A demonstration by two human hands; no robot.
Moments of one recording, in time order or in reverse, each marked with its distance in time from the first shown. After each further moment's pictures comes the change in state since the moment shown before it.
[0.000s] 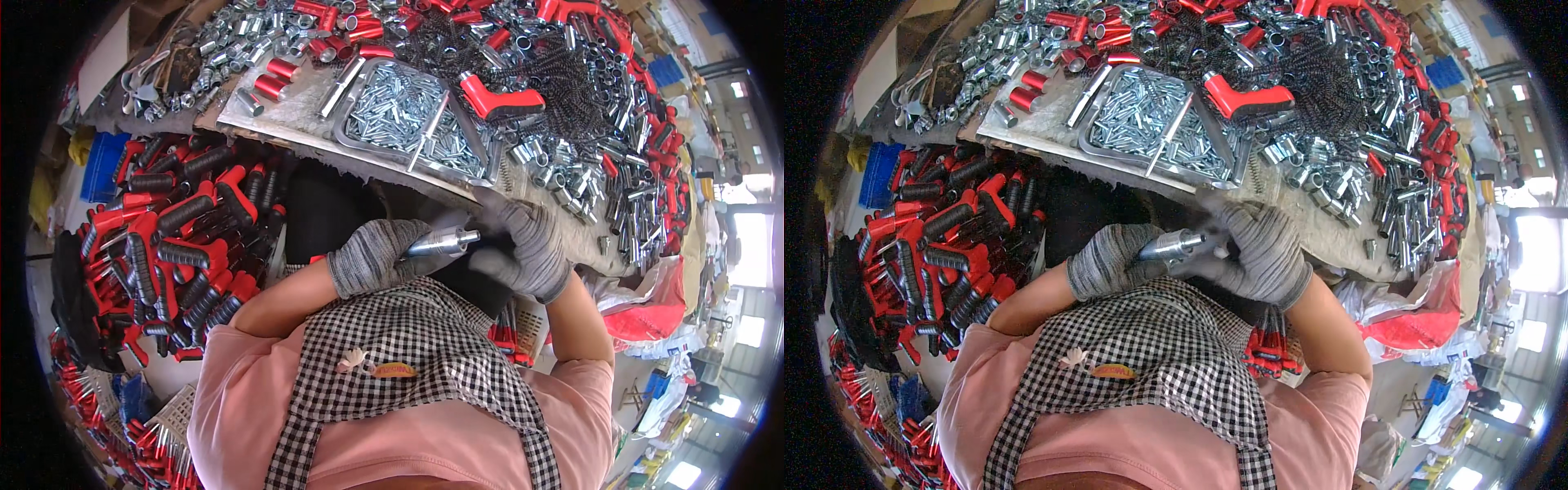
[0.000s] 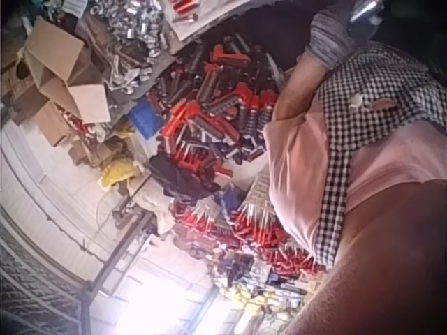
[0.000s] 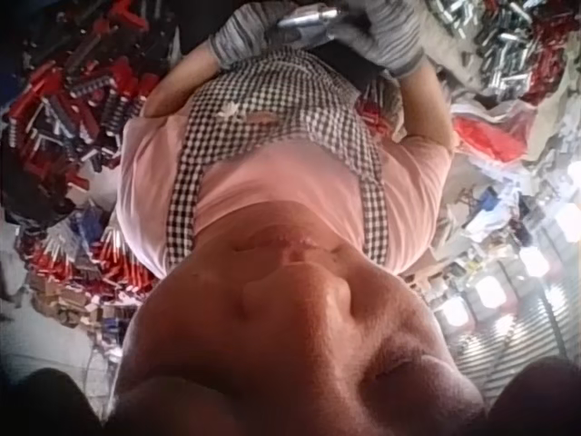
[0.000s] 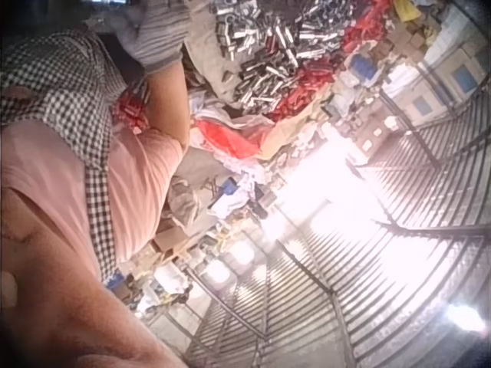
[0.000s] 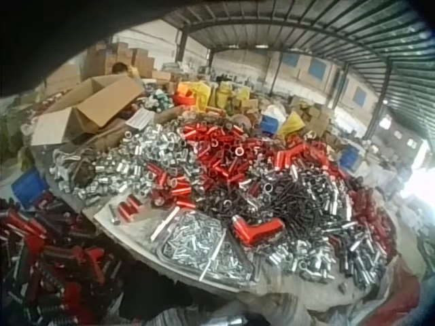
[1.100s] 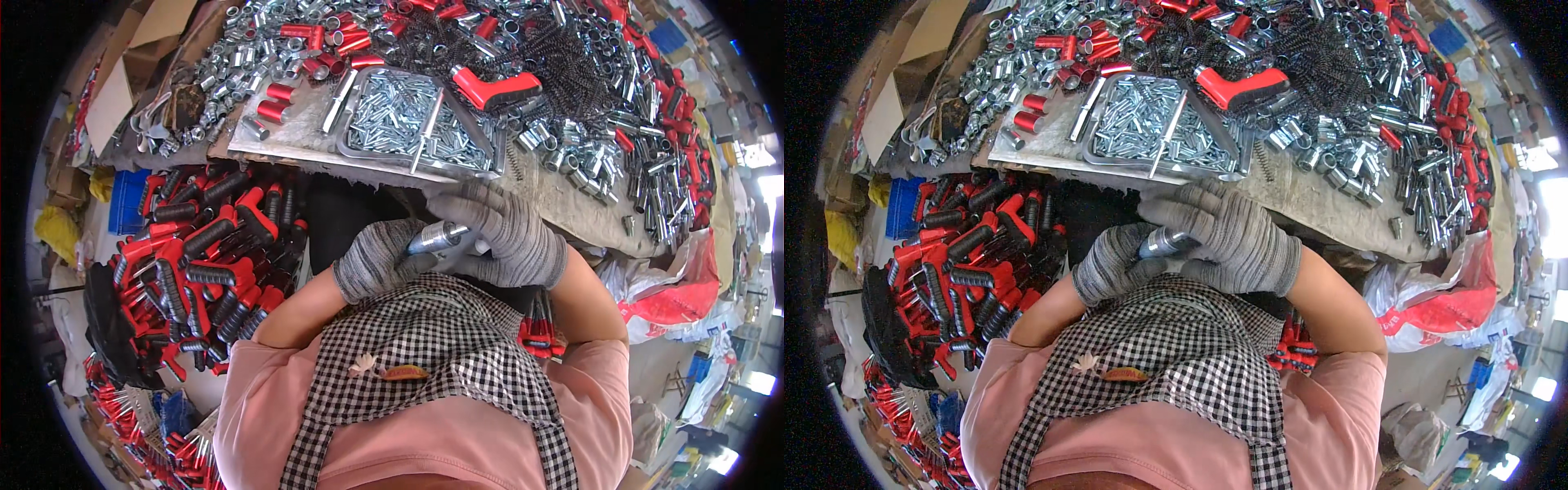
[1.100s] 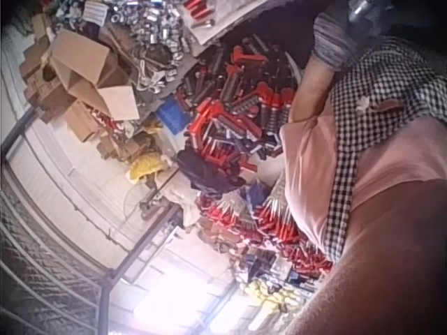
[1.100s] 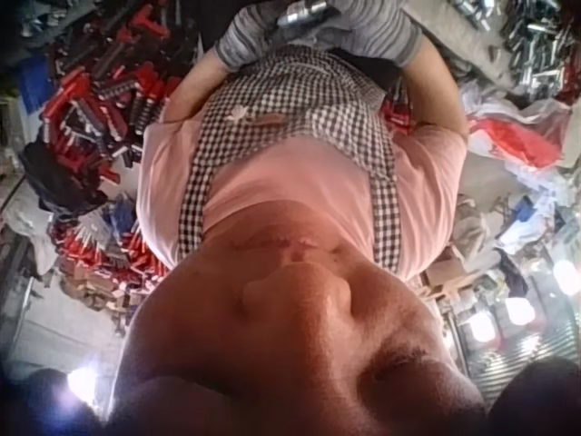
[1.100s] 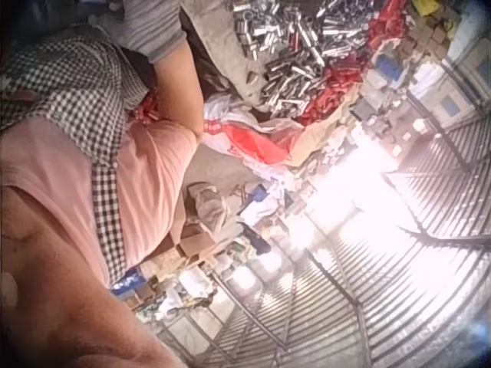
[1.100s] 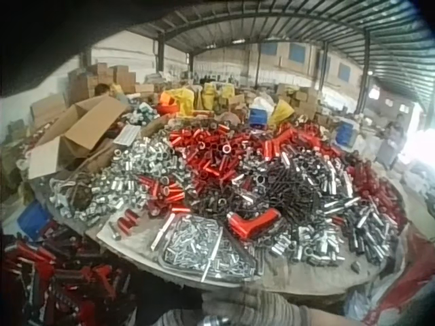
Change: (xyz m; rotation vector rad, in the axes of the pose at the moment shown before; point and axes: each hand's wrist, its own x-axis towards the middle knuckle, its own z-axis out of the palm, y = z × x) left_hand 0.009 0.018 -0.024 -0.062 -0.095 -0.141; right_hand 0.026 0.002 0.016 -0.109 0.162 -0.337
